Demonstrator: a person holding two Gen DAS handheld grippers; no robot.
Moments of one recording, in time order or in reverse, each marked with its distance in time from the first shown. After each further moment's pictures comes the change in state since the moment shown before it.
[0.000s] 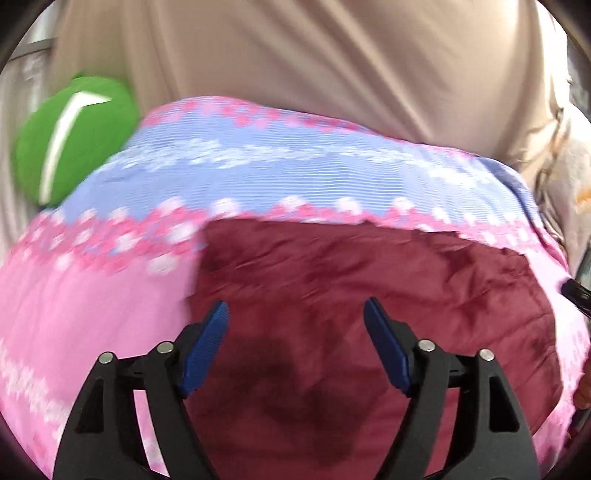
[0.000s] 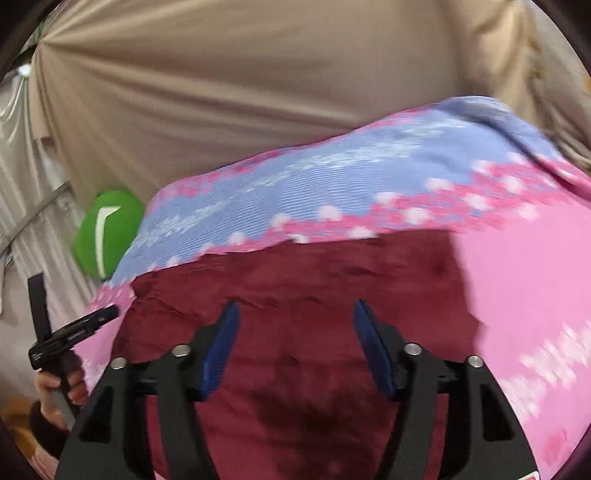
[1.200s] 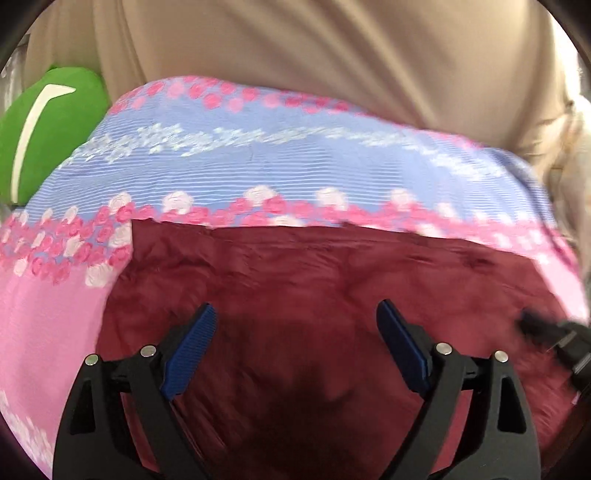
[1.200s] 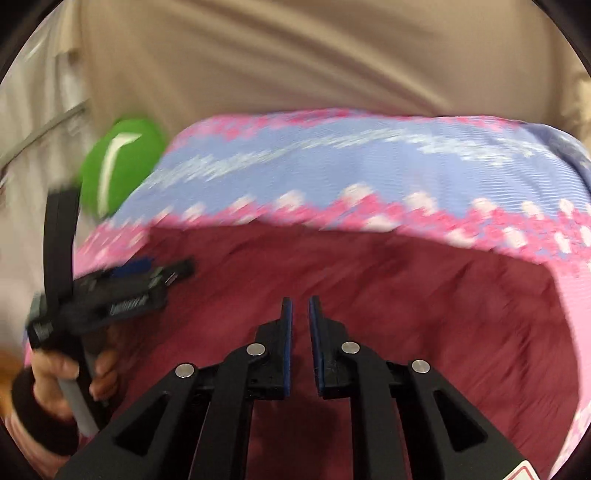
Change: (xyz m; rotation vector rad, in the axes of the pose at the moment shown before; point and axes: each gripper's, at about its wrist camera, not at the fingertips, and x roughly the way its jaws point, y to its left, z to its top) left arm 0.057 -0.032 0.001 -0.003 0.016 -0.028; right arm 0.088 0.105 -0.010 -0.233 0.127 0.028
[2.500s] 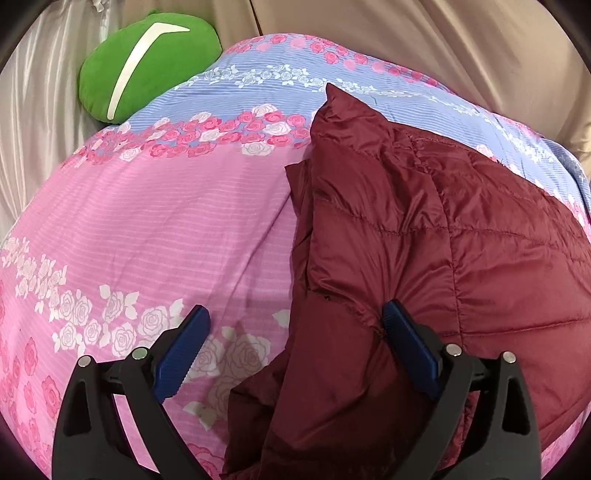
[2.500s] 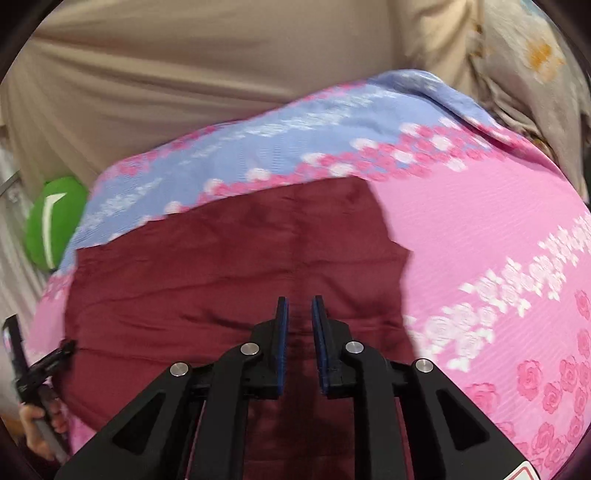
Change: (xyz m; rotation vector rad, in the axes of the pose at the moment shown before) left arm -0.057 0.092 -0.102 -0.145 0.089 0.267; right arm -0.112 -0.094 -0.084 0.295 -0.063 -0.247
